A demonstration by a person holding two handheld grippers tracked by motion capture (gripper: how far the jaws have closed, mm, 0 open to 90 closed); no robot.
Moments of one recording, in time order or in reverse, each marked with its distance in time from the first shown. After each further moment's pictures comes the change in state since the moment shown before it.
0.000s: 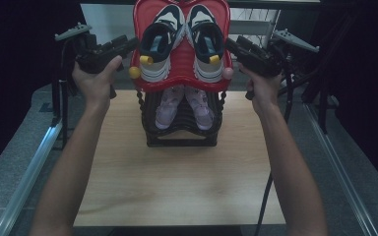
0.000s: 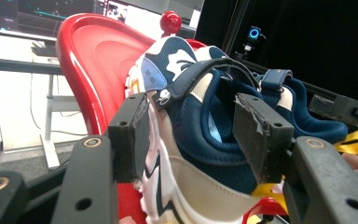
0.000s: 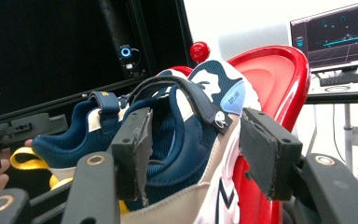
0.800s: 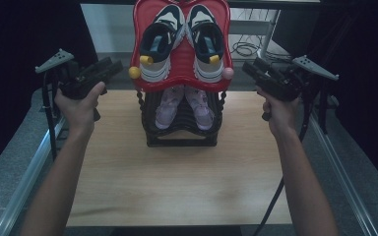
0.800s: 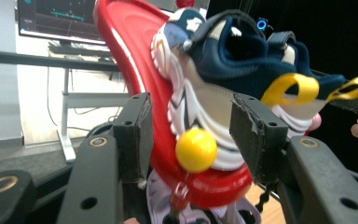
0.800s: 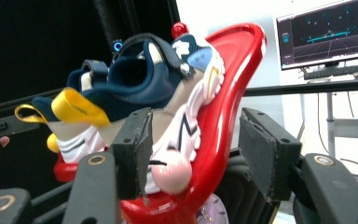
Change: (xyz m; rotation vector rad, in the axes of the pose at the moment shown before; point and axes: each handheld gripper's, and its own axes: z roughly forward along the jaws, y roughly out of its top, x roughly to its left) left arm 0.013 -0.041 -0.051 0.010 0.027 0.030; right arm -0.020 -0.033 -0.056 0.008 -0.031 -0.006
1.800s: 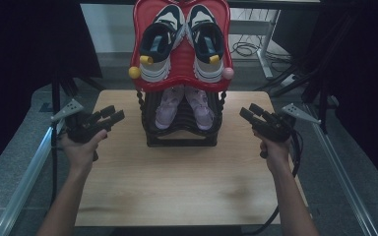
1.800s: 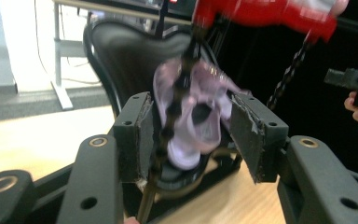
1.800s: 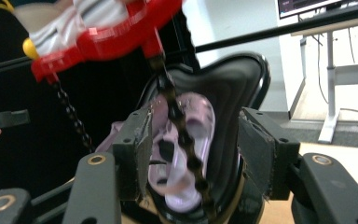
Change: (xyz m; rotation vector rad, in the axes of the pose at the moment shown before) left arm 0.018 -0.115 -0.032 0.171 -0.012 -0.025; right arm -0.025 -0.114 -0.040 0.119 -0.008 0.074
